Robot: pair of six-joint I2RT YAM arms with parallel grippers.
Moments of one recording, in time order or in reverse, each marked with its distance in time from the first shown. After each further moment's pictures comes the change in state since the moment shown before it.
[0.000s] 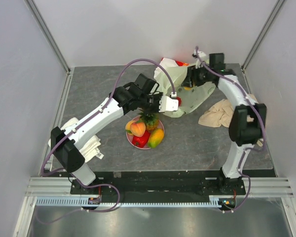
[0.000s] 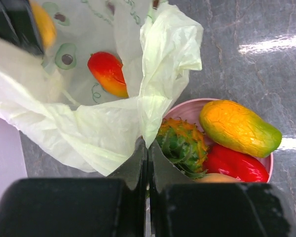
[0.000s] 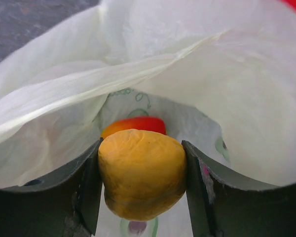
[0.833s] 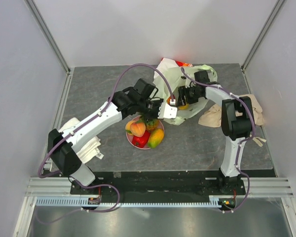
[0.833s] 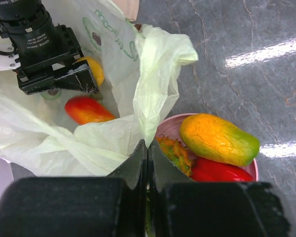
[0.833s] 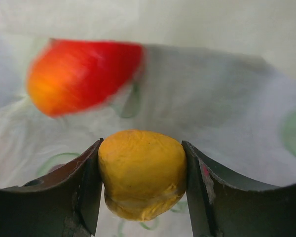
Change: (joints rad) left arm -0.014 -0.047 -0.090 0.055 0.116 0.047; right arm 0.043 0.060 -0.197 0.036 0.084 -0.002
